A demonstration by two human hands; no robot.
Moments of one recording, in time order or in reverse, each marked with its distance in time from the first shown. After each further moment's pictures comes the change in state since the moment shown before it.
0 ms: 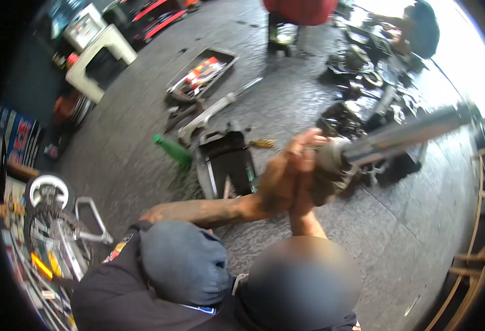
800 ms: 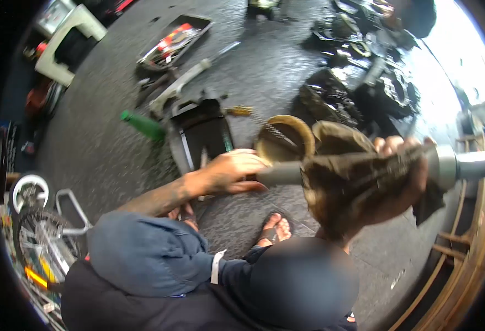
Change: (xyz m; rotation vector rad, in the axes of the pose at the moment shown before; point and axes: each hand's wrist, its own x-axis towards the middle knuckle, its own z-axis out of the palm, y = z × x) left_hand -0.063 -0.073 -0.066 0.577 -0.516 0.265; right_hand 0.067 -0.047 -0.065 0.561 -0.001 0.084
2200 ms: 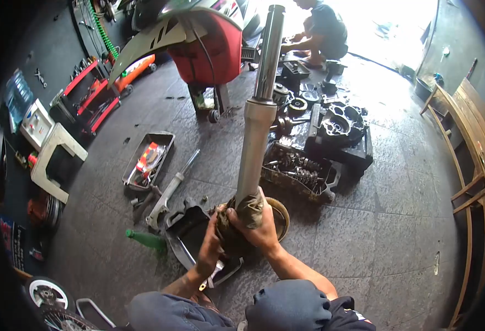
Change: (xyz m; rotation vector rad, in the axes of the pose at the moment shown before) left_hand 0.032 0.034 -0.030 -0.915 0.365 -0.348; right_hand -0.043 0.098 0.014 -0.574 -0.237 0.222
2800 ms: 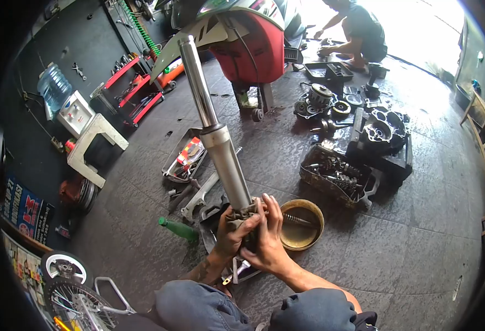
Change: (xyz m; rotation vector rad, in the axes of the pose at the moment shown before) left_hand 0.021 0.029 -0.002 -0.038 0.227 -0.101; right_hand -0.036 0.003 0.022 -0.505 -0.288 -0.335
